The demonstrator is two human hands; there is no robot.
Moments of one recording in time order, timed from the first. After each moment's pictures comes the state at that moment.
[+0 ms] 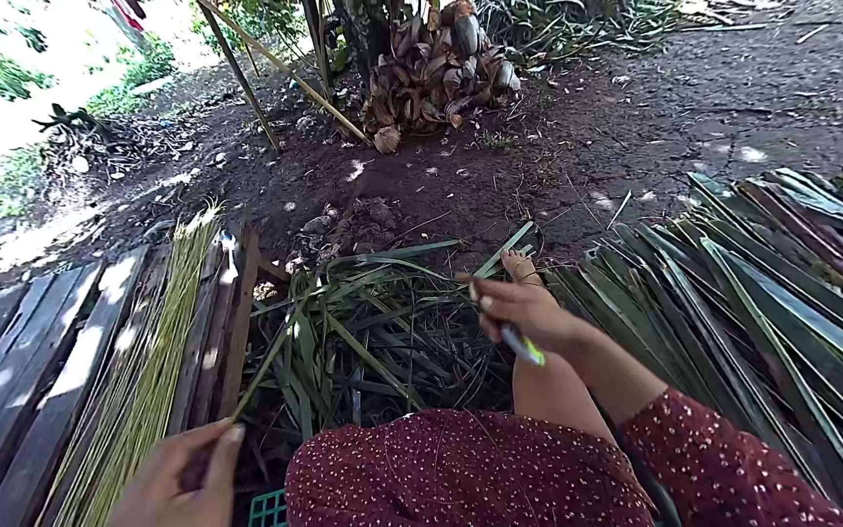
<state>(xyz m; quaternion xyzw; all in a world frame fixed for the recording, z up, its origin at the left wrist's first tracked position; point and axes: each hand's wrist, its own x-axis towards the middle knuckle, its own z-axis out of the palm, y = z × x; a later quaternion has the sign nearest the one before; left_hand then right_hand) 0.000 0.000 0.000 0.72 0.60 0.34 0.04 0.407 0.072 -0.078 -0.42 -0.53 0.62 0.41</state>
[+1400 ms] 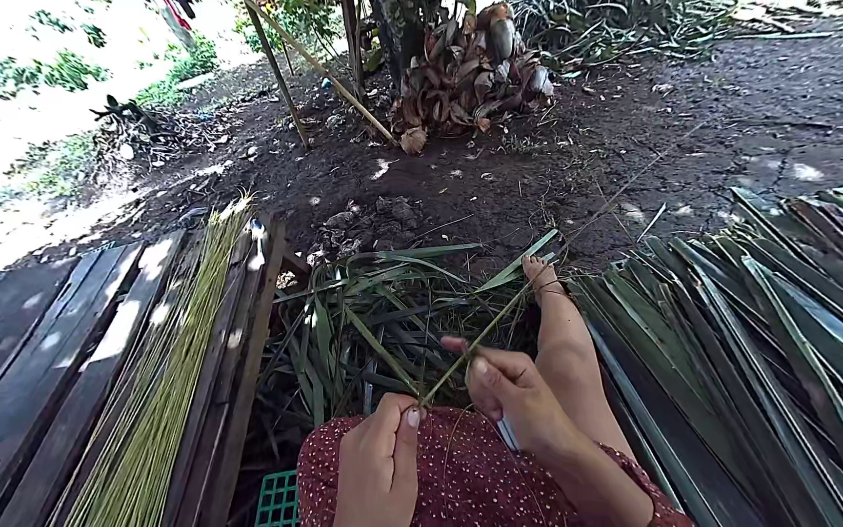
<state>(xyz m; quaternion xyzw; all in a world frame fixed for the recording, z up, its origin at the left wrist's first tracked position) 0.123 -0.019 -0.037 0.77 0.47 0.40 0.19 0.314 0.003 -0.074 -0.27 -0.48 0.56 0.62</state>
